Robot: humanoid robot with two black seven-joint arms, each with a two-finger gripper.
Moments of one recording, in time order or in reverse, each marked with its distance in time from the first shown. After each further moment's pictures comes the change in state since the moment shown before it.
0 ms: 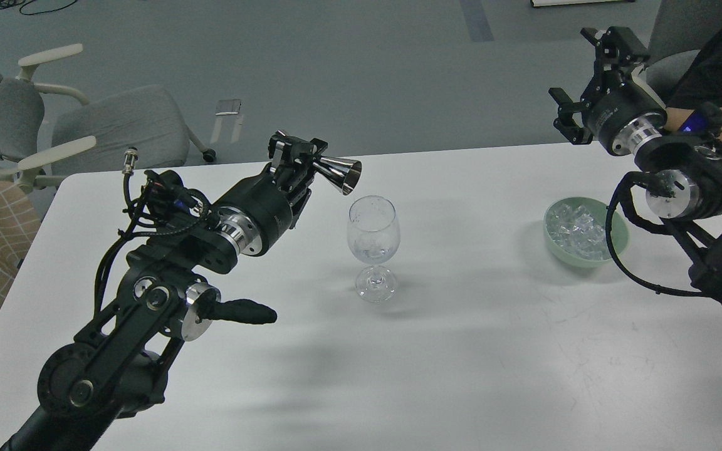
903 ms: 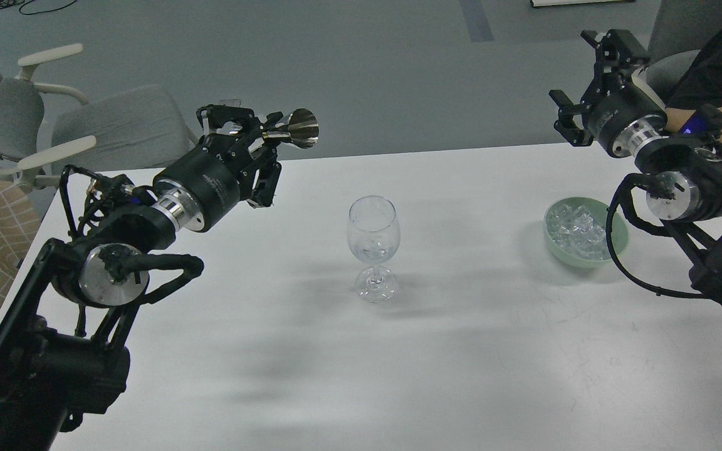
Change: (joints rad) left arm 0.085 0.032 -0.347 0.018 -0.712 0.018 0.000; right arm -0.004 0.003 0.000 0.001 0.000 0.000 0.000
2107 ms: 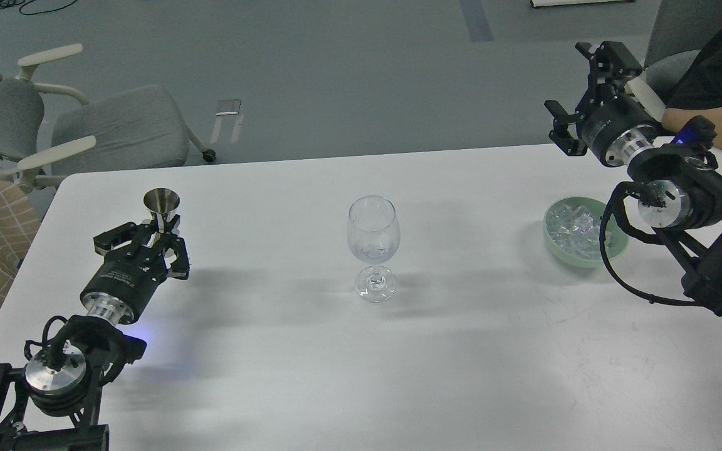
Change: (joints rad) left arm 0.254 -0.187 -0.367 0.436 -0.287 -0.285 -0.131; right arm -0.020 0.017 0.000 0.001 -0.001 -0.024 0.000
